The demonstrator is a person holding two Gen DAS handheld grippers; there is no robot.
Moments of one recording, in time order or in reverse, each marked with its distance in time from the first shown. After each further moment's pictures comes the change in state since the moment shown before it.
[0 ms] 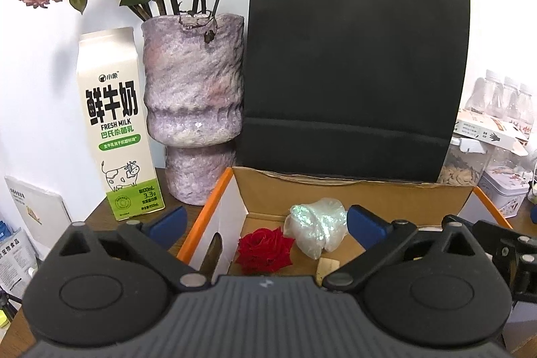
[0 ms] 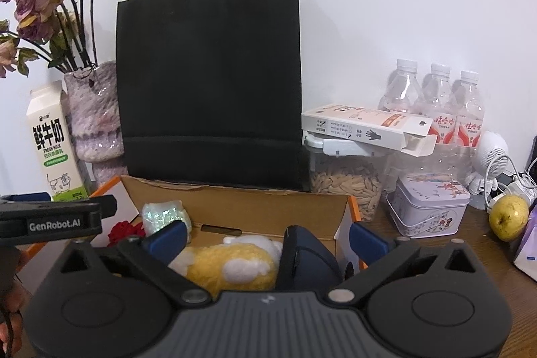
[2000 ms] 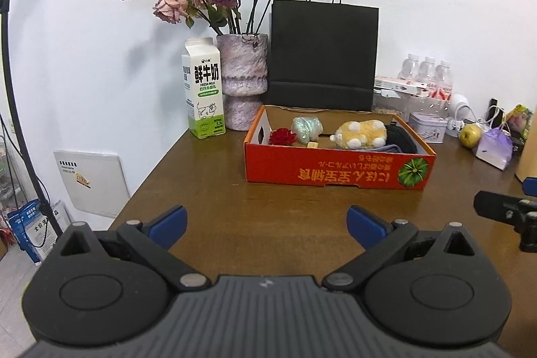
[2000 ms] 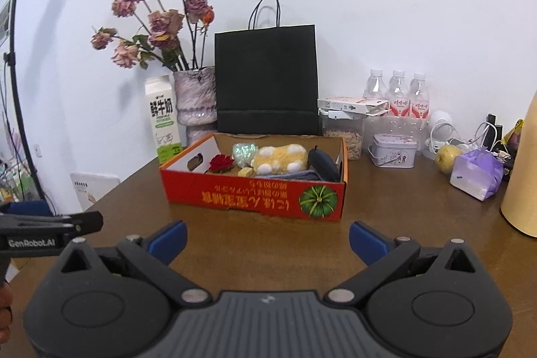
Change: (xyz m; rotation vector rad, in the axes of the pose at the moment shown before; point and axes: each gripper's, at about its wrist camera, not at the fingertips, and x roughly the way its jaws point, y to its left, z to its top) left arm -0.312 0.041 -0.119 0.032 0.002 -0.009; right arm -0.293 0.025 -0.114 -0.022 -0.017 0.082
